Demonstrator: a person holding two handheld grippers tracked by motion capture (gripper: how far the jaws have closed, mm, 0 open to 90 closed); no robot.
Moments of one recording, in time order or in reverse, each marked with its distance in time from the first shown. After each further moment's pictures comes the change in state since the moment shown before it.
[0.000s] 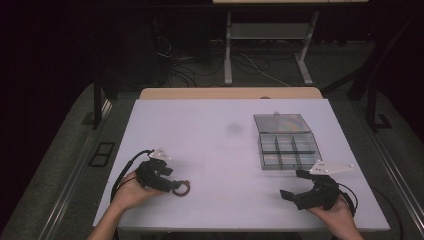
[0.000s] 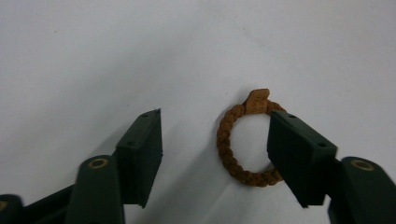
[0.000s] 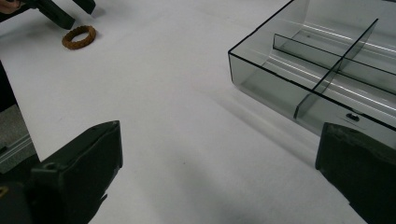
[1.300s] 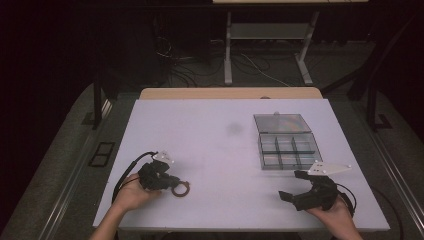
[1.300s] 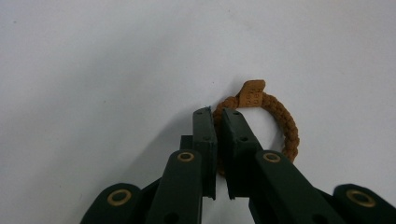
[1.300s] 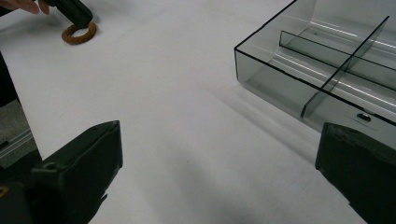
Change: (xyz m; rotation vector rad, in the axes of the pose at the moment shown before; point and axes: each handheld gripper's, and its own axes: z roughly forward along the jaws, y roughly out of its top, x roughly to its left) left arm -0.001 -0.001 0.006 0.044 -0.045 0.043; right arm 0.002 0.000 0.003 0.012 0.007 -0.010
